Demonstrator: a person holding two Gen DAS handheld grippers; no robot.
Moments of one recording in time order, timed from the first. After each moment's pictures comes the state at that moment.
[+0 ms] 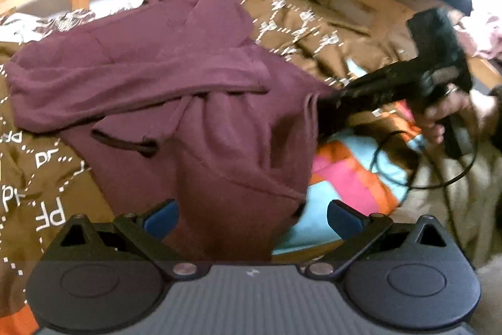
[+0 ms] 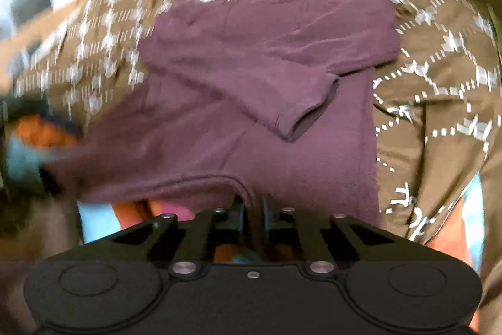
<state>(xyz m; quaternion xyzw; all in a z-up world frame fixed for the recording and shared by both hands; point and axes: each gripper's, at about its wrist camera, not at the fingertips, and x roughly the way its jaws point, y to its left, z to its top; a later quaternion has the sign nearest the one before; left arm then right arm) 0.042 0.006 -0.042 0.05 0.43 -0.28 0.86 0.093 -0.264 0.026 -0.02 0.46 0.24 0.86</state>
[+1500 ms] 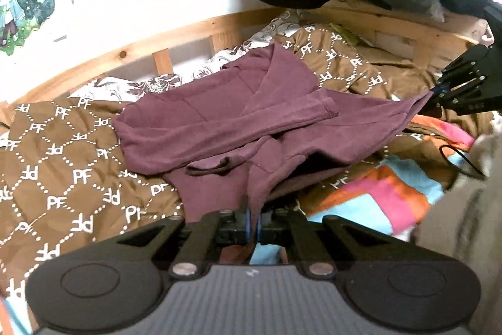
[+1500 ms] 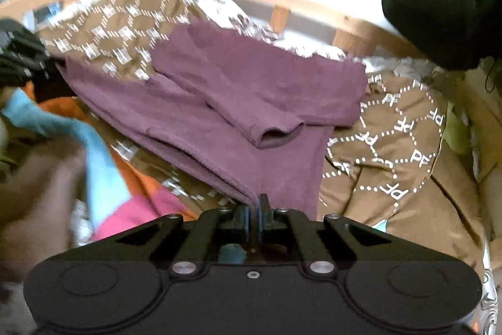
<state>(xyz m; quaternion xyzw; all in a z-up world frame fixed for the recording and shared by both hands) -0.038 0.033 0.034 0.11 0.32 -0.15 0.93 0.009 -0.262 0.113 -0.21 0.36 0.25 0.87</state>
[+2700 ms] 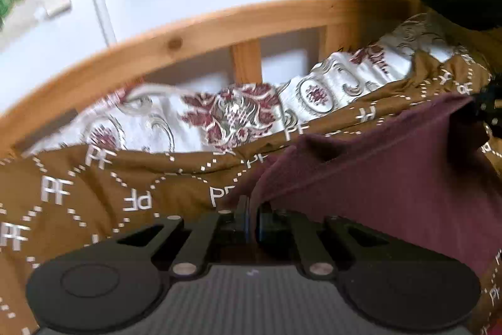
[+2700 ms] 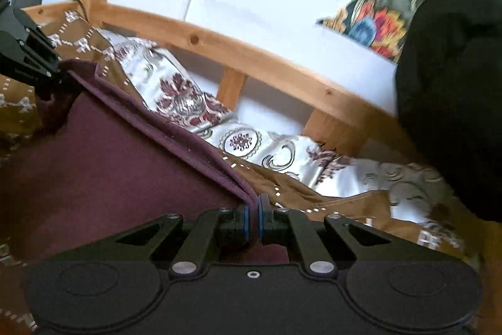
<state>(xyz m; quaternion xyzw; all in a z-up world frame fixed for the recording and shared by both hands) 0.310 0.108 0.029 0.07 0.40 -0.06 0.91 0.309 -0.186 0.084 -0.24 0.29 0.23 0.90</state>
